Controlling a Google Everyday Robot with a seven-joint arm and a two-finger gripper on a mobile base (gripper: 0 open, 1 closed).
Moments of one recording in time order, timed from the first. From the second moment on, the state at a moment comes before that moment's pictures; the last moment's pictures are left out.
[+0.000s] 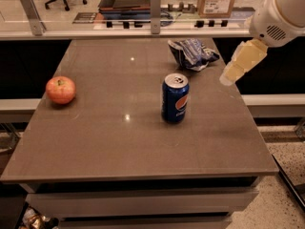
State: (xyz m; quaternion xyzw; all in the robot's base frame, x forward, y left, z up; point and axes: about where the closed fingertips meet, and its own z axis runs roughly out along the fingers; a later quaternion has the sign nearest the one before) arm 0.564 -0.207 0.971 -0.50 0.81 -0.02 0.29
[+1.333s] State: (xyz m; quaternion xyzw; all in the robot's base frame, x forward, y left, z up) arm 0.695 -0.191 0.924 -0.44 0.81 0.04 0.39
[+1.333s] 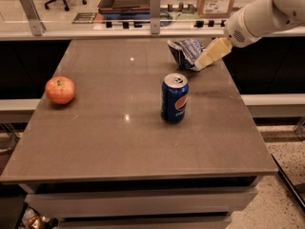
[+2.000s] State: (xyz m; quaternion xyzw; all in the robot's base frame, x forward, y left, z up) arm 0.732 -0.170 0.886 -0.44 0.80 0.07 0.40
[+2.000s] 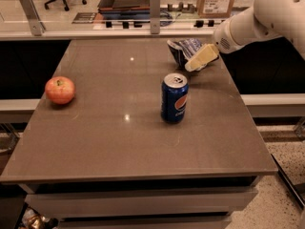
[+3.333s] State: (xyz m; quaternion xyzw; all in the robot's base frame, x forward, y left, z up) arm 0.756 -0.147 0.854 -0.44 0.81 0.07 0.37
